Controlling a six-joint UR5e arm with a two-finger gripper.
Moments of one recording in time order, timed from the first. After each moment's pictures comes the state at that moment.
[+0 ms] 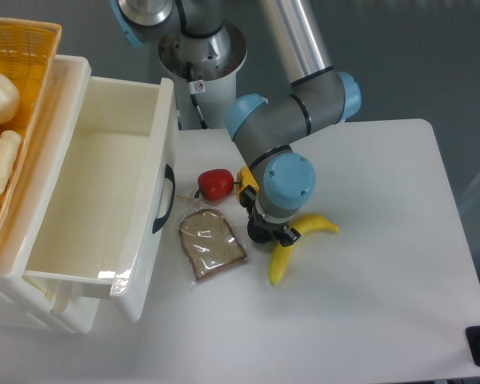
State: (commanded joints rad) arm 2.50 -2.01 -1.68 -1.18 1.59 1.27
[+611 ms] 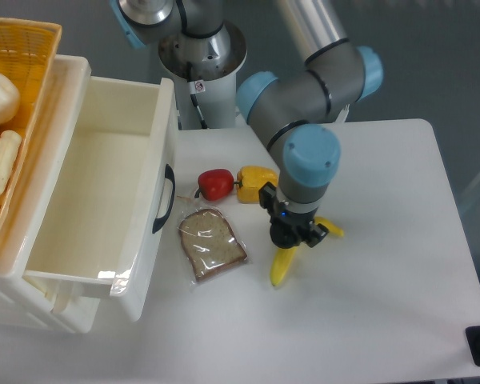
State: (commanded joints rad) arm 2.57 -1.96 -1.52 -1.24 1.55 1.25
